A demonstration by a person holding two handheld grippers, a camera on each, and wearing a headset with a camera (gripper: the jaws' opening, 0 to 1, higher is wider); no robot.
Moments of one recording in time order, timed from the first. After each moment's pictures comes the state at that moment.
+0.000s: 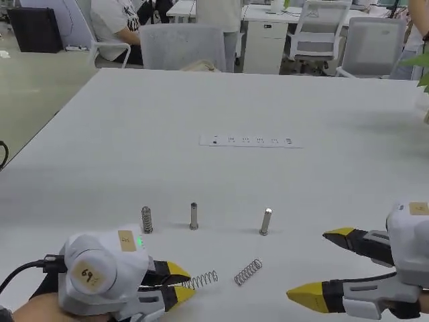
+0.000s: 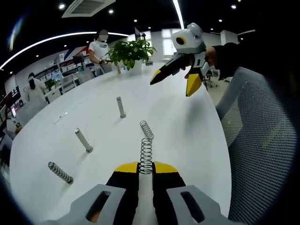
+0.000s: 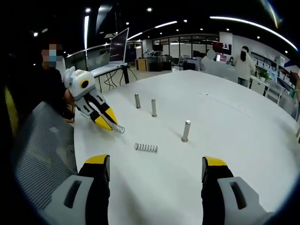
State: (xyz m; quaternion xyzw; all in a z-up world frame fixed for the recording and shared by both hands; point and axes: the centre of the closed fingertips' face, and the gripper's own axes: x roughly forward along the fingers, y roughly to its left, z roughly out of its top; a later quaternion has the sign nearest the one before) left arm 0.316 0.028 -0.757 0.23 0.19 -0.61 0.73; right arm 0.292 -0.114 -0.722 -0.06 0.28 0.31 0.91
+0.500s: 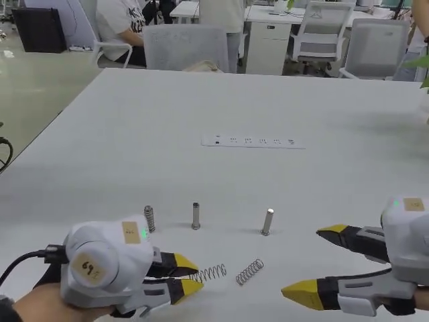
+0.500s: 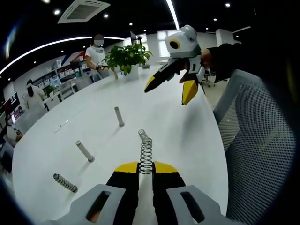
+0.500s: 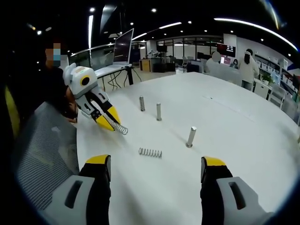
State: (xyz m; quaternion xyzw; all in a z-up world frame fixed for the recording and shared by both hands) left arm 0.312 0.020 -0.740 0.23 0.16 -0.62 0.73; right arm 0.295 -0.102 -0.715 -0.07 0.27 0.33 0.90
